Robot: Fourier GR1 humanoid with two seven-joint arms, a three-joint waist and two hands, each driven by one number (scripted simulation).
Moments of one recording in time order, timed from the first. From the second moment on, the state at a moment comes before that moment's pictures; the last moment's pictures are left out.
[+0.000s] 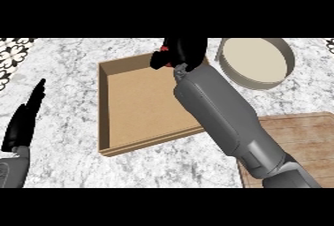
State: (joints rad) left arm -0.16 0.37 0.13 -1.32 -0.23 0.09 0.06; right arm -1.14 0.00 0.33 -0.85 0.84 -0.39 0.93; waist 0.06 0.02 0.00
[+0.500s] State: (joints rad) left arm -0.20 0.36 0.12 -1.30 -0.23 0.09 0.06; right arm -1.20 0.00 0.28 -0.57 0.61 -0.58 0.80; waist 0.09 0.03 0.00
